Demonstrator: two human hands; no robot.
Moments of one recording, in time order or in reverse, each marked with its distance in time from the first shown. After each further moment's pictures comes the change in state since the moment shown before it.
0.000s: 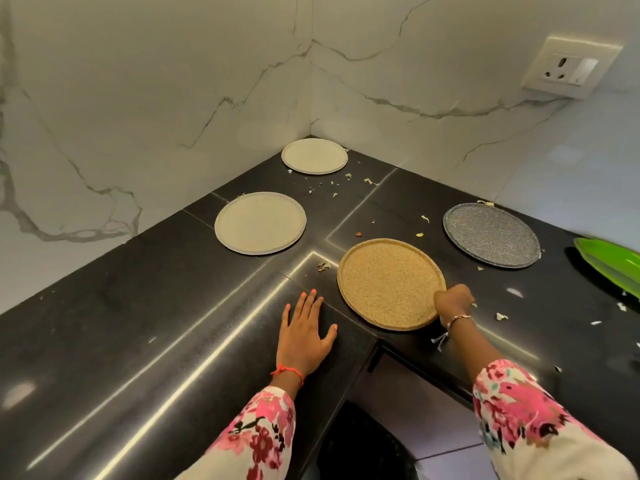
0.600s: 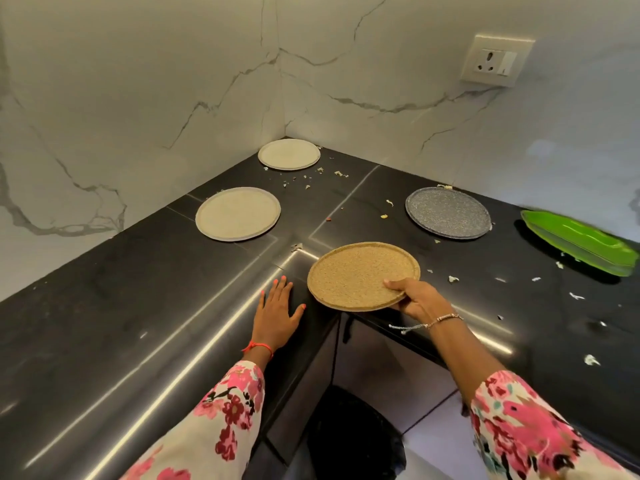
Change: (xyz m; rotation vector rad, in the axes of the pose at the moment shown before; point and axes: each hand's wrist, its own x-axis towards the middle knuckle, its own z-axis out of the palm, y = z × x) left_hand -0.028 0.008 -0.002 -0.048 -0.035 -0.022; right_hand -0.056 0.035 -0.048 0.766 -0.655 0.239
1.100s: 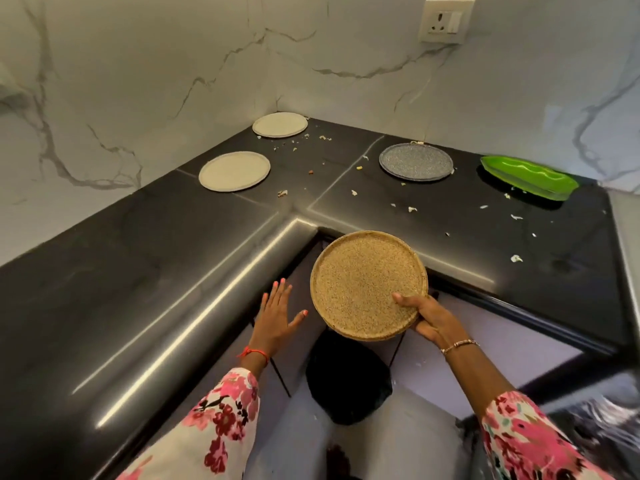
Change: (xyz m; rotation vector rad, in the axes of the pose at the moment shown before) left_hand -0.193 0.044 0.042 -0.035 -0.084 0.043; right_hand -0.130 0.128 -0.154 0.052 -0.149 -0.010
